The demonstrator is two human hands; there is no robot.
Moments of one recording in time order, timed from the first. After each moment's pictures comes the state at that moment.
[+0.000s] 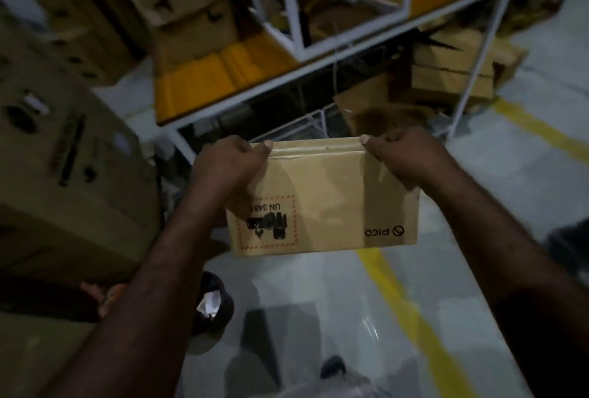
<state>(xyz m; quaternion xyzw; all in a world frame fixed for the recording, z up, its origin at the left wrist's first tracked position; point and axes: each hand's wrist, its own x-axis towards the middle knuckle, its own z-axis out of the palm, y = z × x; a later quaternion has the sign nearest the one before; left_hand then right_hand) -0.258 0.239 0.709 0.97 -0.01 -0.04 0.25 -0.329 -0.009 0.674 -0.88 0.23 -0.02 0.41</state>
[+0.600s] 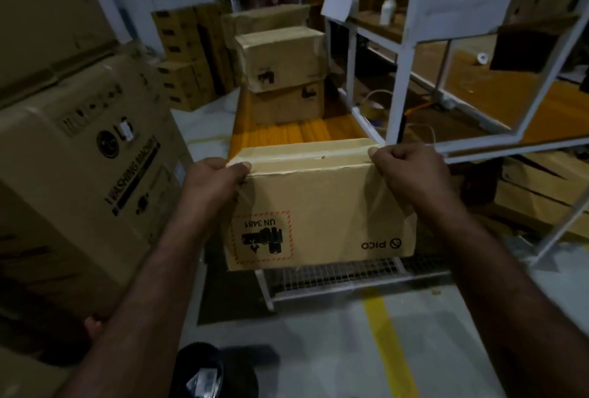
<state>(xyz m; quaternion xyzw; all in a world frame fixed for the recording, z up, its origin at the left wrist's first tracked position) -0.089 0.346 0.775 0.81 0.15 0.08 0.57 -0.078 0.070 0.752 -0.86 0.09 -0.15 0.47</state>
